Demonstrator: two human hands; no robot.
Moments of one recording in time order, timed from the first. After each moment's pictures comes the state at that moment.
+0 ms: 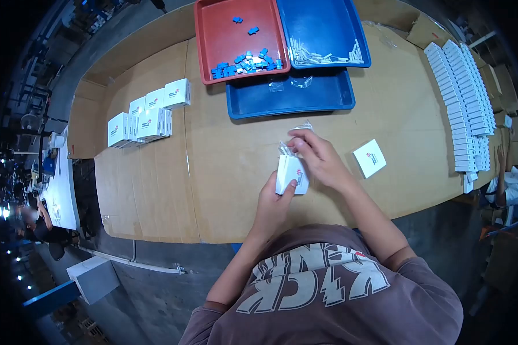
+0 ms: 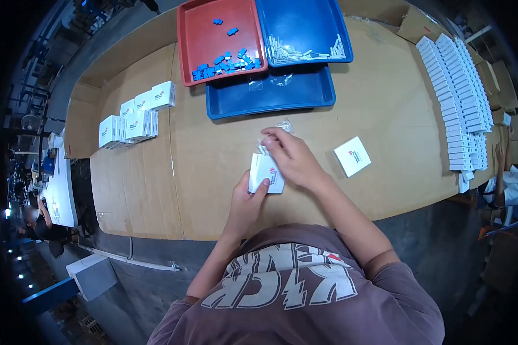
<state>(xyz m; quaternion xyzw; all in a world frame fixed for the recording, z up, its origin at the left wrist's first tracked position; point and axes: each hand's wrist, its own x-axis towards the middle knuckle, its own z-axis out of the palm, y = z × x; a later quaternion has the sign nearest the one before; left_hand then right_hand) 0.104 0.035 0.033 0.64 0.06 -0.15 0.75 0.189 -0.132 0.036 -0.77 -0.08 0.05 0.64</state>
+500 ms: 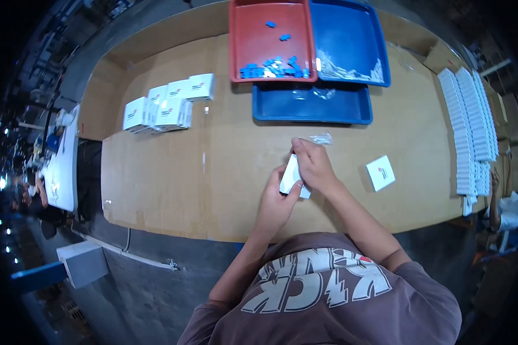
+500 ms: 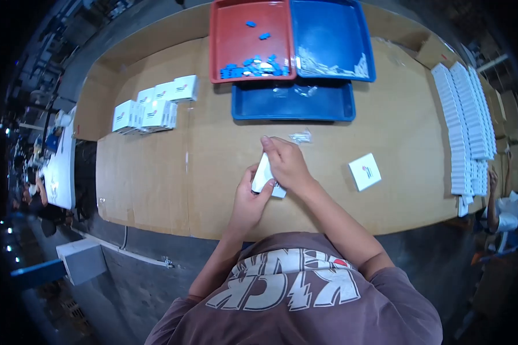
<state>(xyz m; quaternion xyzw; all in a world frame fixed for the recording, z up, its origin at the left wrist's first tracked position) 0.111 0.057 0.042 0.62 0.10 -0.07 0.78 0.201 -0.074 0.033 -0.77 -0.09 0.05 0.63</state>
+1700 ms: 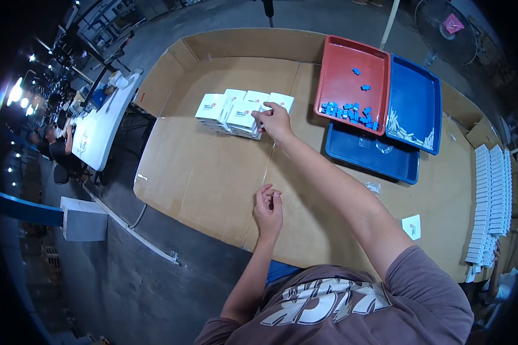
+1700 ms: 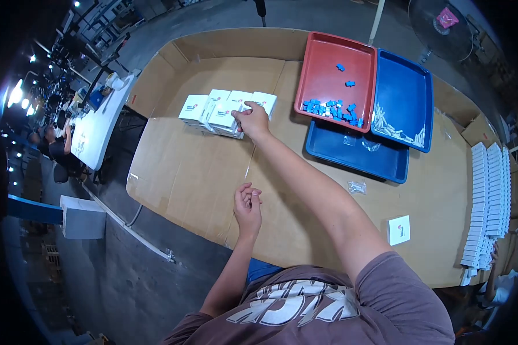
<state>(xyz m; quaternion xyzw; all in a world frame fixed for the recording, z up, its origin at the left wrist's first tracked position) 0.112 0.188 -0.047 0.69 0.22 0.26 0.64 0.369 0.224 0.026 -0.65 -0.05 0.20 0.73</state>
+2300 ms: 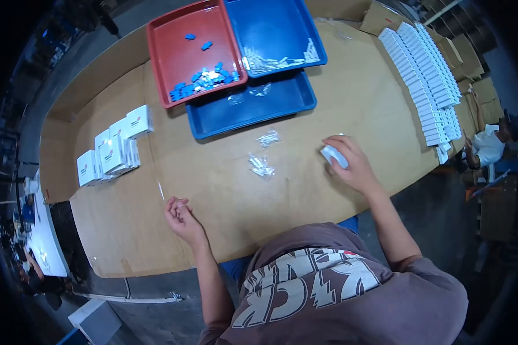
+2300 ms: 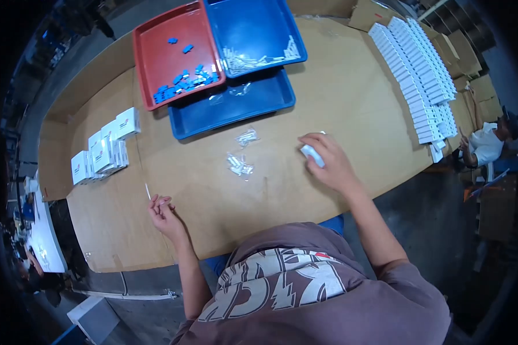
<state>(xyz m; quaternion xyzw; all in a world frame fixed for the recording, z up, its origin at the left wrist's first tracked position) 0.116 0.180 -0.045 0.74 0.21 0.22 0.60 0.136 -0.264 0.056 -0.94 -0.10 -0.04 0.32</state>
